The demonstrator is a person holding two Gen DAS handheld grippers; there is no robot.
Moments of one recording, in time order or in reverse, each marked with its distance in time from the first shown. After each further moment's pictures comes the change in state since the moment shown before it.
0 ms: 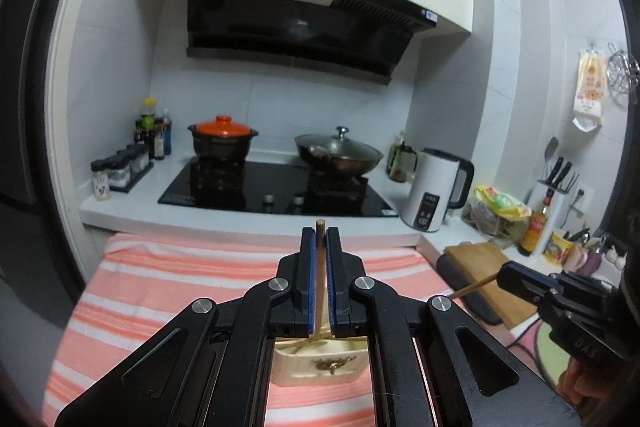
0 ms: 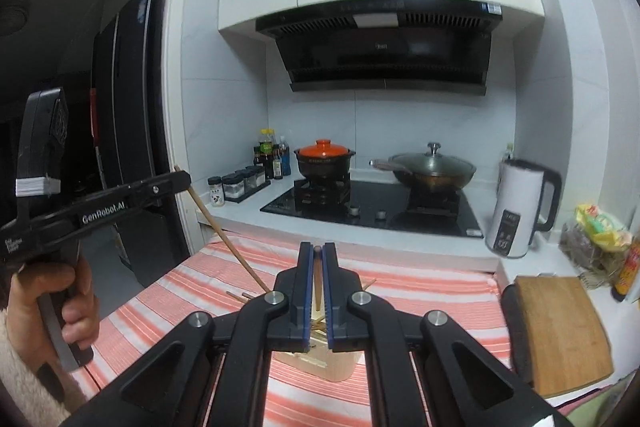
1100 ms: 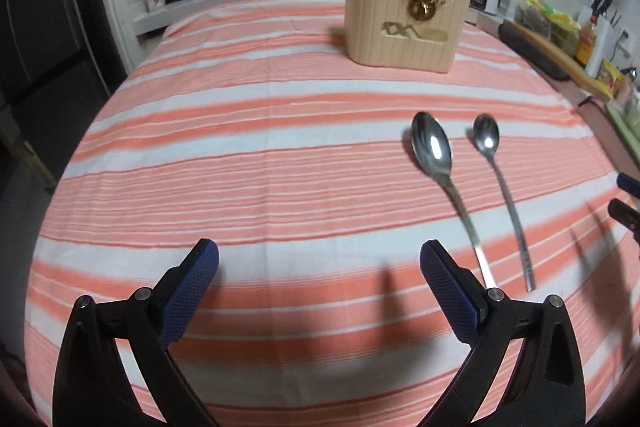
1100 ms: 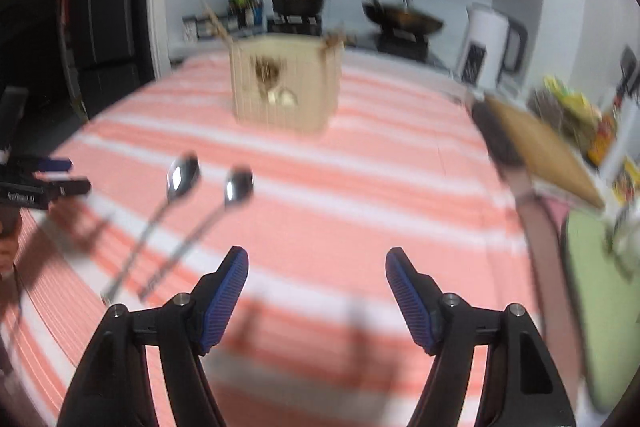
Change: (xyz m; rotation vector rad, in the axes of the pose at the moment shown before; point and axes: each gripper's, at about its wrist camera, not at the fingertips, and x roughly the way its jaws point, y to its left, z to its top) left arm -0.077 0.052 -0.283 0.090 0.527 0.227; right arm -0.076 0.004 -0.267 -0.041 0.424 -0.171
